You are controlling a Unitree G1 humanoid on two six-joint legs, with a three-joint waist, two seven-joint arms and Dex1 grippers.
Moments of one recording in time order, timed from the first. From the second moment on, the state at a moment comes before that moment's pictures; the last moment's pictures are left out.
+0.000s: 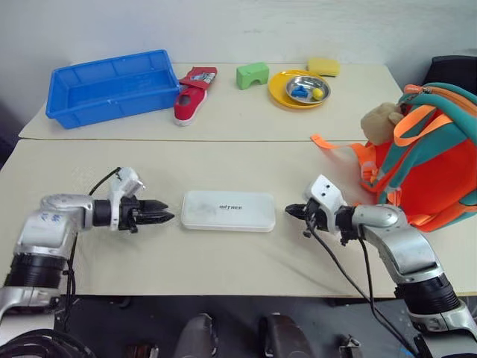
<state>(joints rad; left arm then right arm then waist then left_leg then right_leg) -0.56 0.87 0.02 0.23 -0.46 0.91 -1.20 -0.38 -0.62 0.17 -0.22 0.17 0.58 0.82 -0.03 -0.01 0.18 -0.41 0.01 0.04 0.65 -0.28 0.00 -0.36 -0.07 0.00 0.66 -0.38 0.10</state>
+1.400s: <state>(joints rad) -0.92 0.57 -0.17 0.71 -0.40 1.09 -1.40 -0.30 -0.60 0.19 -0.27 0.16 0.55 0.73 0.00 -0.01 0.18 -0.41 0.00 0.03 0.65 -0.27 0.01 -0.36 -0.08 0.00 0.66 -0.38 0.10</state>
